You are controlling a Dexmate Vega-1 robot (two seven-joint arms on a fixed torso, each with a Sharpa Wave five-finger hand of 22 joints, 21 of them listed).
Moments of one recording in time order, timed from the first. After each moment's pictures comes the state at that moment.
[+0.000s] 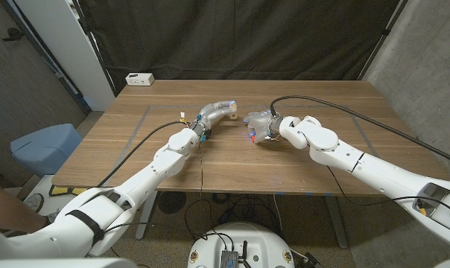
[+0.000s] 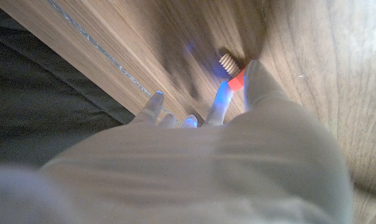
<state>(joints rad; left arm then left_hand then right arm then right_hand) 0.59 0.32 0.59 -1.00 -0.41 -0.32 -0.06 1.03 0.00 0.30 -0.14 0.20 0.83 -0.21 0.43 0.20 0.83 -0.20 0.48 0.51 0.45 -0.05 0.26 0.23 0.10 0.13 0.19 0.17 -0.55 -0.71 -0.89 -1.74 -0.98 -0.15 0.40 0.93 -0.10 0.36 -0.17 0.19 0.65 -0.15 0.59 0.42 0.13 -0.14 0.21 0.20 0.04 -0.04 0.23 0.21 0.29 0.00 0.19 0.16</state>
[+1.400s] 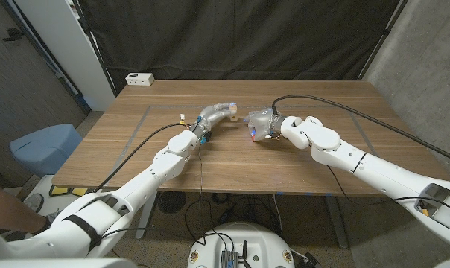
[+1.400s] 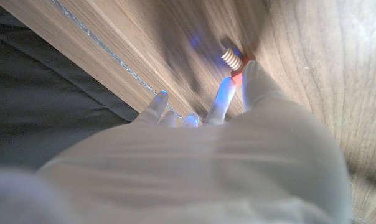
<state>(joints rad) 0.62 0.33 0.59 -1.05 -0.42 -0.30 -0.05 1.03 0.00 0.29 -0.14 0.20 0.83 -0.21 0.43 0.20 0.83 -0.21 0.48 0.51 0.45 -0.05 0.26 0.23 0.10 0.13 0.19 0.17 -0.56 -0.72 -0.88 -1.74 -0.96 -0.14 0.36 0.93 -0.09 0.38 -0.16 0.20 0.68 -0.14 0.66 0.47 0.17 -0.15 0.21 0.20 0.07 -0.04 0.23 0.21 0.31 -0.04 0.19 0.16</state>
